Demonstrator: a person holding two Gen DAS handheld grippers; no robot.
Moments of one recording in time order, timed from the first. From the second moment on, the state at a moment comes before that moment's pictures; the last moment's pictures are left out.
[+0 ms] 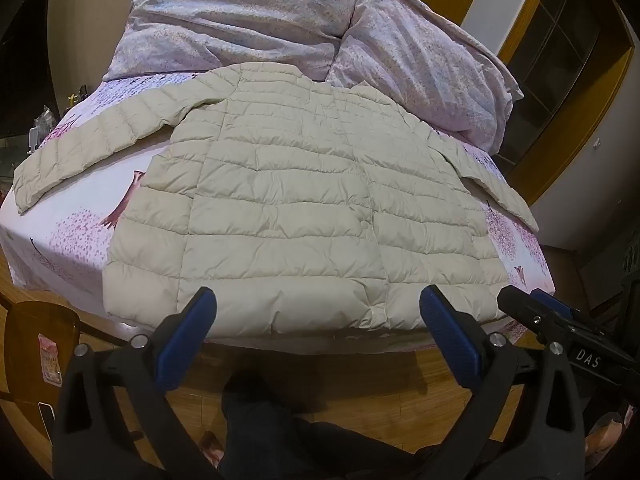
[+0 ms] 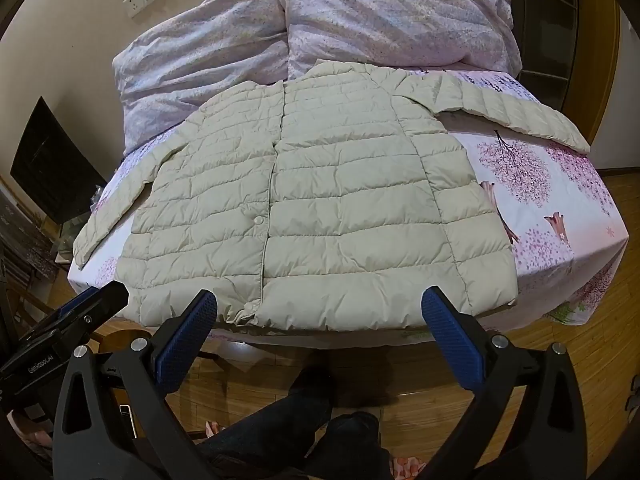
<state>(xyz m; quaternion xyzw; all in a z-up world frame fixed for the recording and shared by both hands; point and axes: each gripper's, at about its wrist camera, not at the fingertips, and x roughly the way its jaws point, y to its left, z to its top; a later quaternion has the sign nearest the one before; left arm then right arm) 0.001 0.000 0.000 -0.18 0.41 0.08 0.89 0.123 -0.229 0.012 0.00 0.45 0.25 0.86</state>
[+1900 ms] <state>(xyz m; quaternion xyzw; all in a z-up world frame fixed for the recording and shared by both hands) 0.154 0.043 -0.045 -0.11 0.50 0.17 0.84 0.377 -0.385 -0.057 0.26 0.52 0.00 0.81</state>
